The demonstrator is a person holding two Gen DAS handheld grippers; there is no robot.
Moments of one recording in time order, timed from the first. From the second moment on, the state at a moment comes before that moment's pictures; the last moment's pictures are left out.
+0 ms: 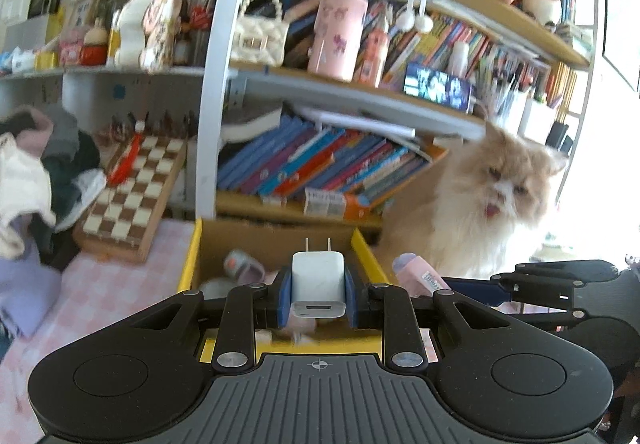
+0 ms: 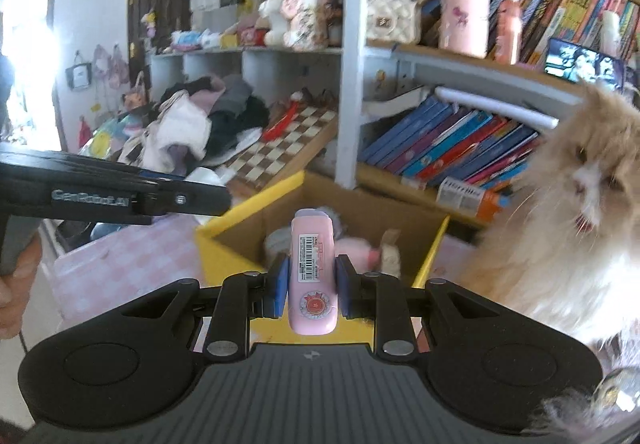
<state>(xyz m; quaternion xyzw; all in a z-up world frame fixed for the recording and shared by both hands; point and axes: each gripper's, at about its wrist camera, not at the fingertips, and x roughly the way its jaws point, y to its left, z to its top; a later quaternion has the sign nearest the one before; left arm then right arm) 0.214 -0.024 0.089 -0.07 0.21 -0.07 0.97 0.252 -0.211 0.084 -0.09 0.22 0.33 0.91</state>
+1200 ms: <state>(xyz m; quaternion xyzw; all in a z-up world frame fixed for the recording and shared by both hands) 0.342 -0.013 0.023 -0.02 0.30 -0.02 0.95 0.377 -0.151 0.023 -0.19 0.30 0.32 0.88</state>
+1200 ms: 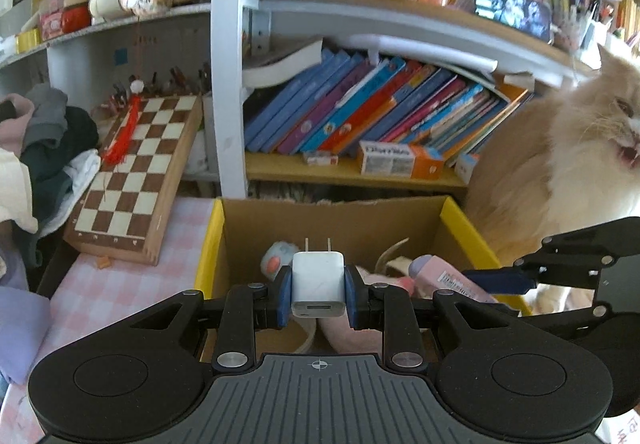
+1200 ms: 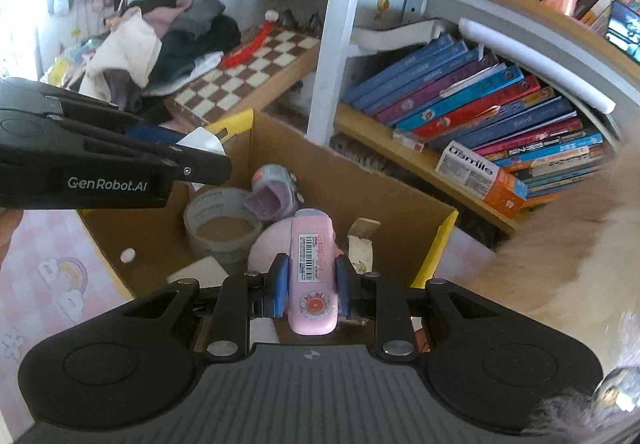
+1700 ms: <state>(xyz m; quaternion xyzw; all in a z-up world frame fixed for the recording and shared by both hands) 0.360 -0.013 -0.004 0.00 0.36 -0.02 0.93 0.402 -0.136 -0.002 -0.21 0.34 0.34 0.85</state>
